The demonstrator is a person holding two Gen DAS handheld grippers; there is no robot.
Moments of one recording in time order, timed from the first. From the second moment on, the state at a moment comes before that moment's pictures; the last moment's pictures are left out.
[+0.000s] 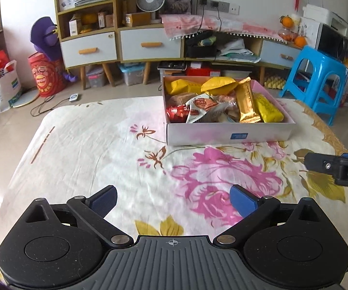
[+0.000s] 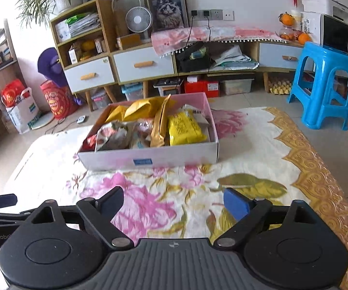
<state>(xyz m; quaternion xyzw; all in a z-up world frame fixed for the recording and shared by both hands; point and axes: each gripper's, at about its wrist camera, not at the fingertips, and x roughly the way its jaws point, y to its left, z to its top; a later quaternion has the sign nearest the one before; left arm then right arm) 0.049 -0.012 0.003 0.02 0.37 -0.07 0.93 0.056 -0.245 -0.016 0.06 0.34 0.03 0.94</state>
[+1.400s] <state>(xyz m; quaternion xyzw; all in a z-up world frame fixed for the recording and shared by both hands) 0.041 -0.012 -0.004 0.02 0.41 -0.02 0.91 0.050 -0.234 -0.026 0.05 0.37 0.03 0.93</state>
